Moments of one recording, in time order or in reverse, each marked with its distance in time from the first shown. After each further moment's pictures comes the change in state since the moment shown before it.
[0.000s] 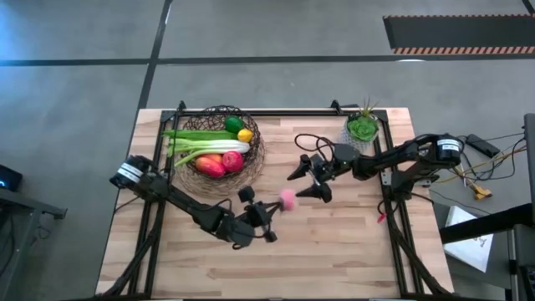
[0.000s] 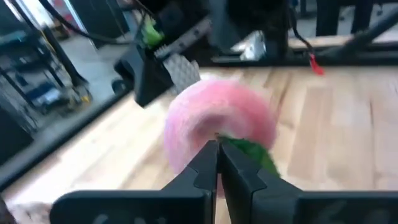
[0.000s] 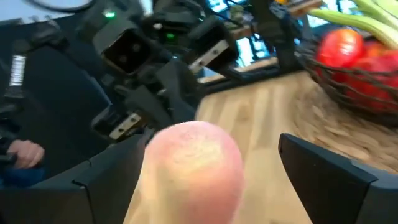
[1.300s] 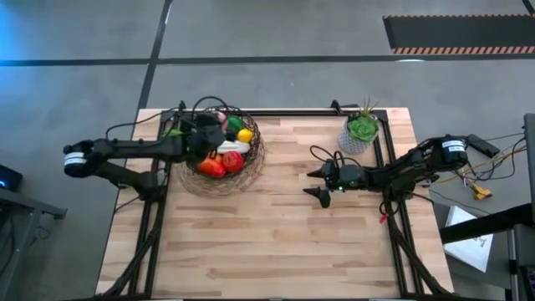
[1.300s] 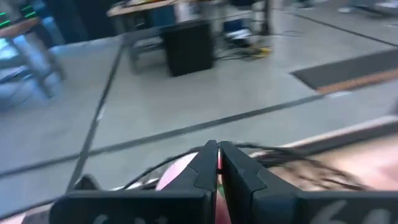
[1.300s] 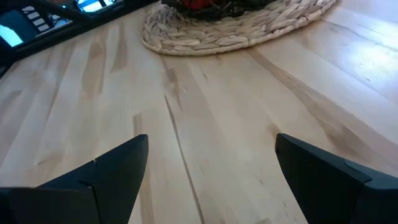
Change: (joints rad) left arm 0.697 -0.631 -0.235 -0.550 -0.089 -0.274; right arm 0.172 -0.048 -0.249 -0.147 0.709 0.003
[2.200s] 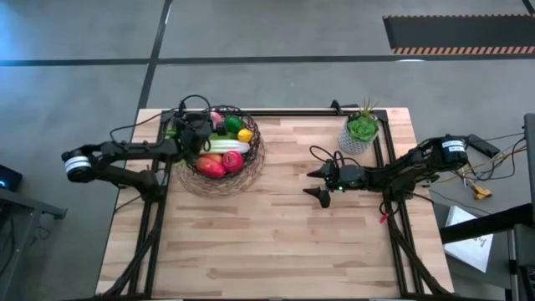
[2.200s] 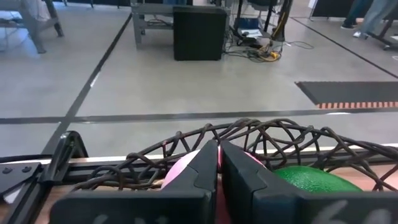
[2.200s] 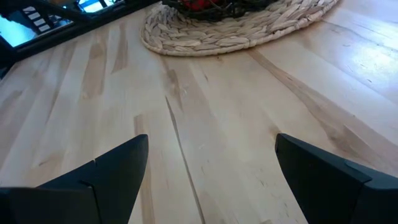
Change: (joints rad) left arm 0.271 0.007 -0.324 0.452 0.212 -0.035; right arm 0.001 0.000 0.002 0.000 -0.001 0.000
